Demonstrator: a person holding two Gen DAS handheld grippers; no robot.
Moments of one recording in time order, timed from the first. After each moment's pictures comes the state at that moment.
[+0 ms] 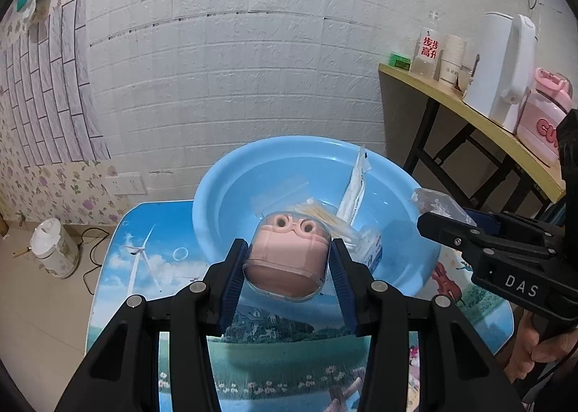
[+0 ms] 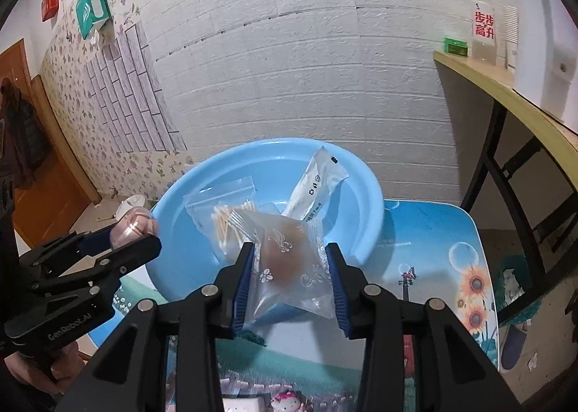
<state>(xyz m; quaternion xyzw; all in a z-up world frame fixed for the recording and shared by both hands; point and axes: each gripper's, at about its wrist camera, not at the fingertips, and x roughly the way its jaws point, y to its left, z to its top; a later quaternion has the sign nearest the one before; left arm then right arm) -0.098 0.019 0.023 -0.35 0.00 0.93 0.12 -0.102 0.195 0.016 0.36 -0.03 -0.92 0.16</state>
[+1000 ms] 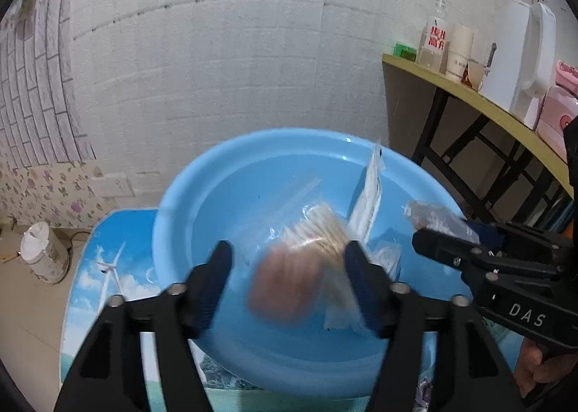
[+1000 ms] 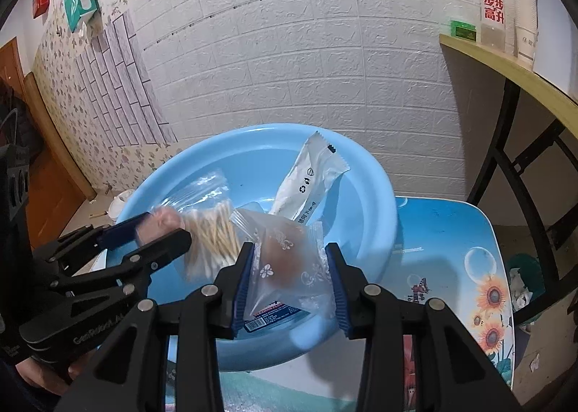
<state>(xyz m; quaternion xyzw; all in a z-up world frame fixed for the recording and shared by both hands) -0.144 0.029 -0.007 -0.34 0.00 0.93 0.13 -0.149 0.189 -0.018 0.38 -0.03 -0.91 0.15</state>
